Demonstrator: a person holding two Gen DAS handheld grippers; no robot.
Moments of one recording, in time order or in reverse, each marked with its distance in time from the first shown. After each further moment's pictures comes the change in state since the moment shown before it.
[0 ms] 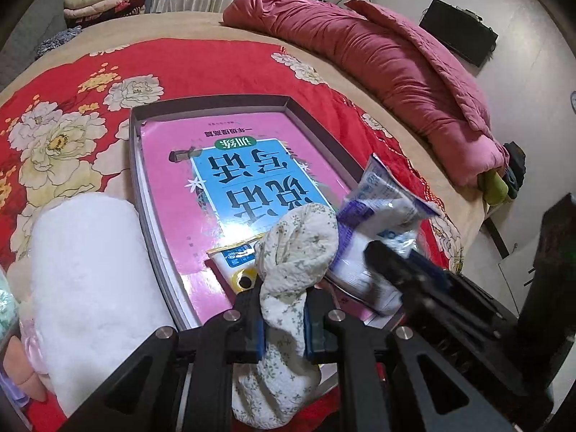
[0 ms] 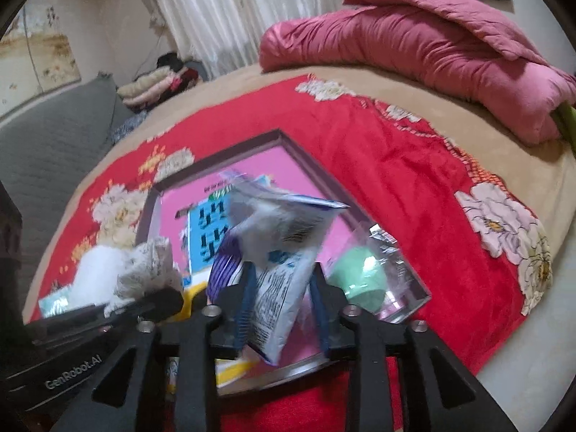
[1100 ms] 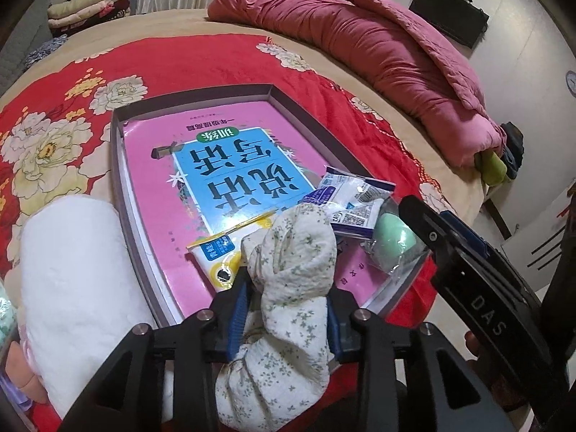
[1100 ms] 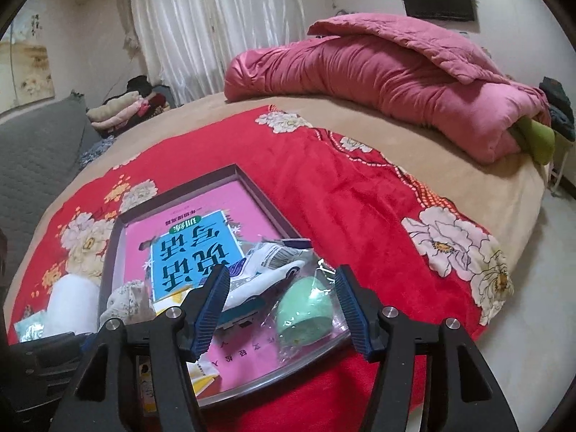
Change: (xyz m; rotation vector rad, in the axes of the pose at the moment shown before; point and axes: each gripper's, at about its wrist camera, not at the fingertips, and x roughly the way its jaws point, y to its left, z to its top) left arm 0.004 -0.015 -0.002 0.057 0.035 0.001; right arm -0.022 -0.015 0.008 0.030 -0.127 -0.165
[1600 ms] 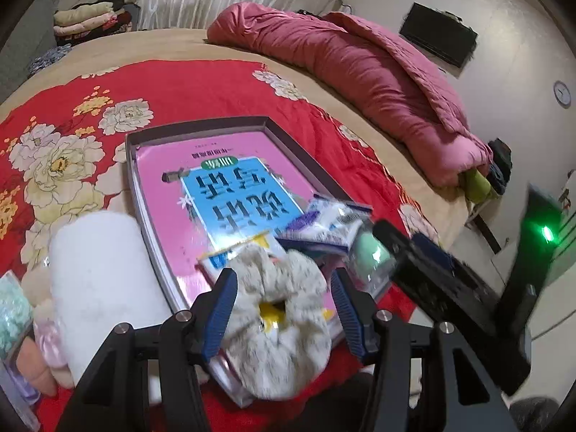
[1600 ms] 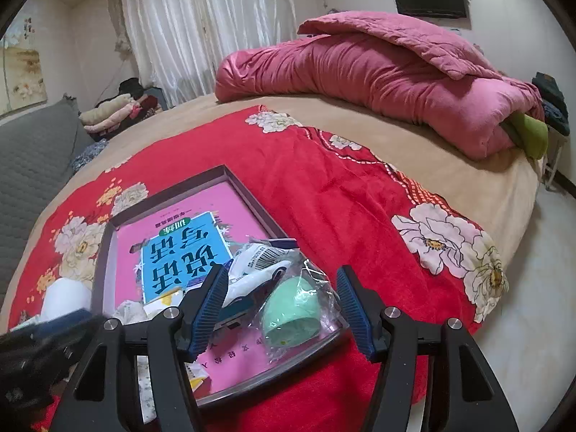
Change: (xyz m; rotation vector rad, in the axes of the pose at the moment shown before) left arm -0.038 -0.002 -0.006 0.008 -0.081 -0.034; right arm 0.002 -0.007 -0.001 0.021 0.002 -0.025
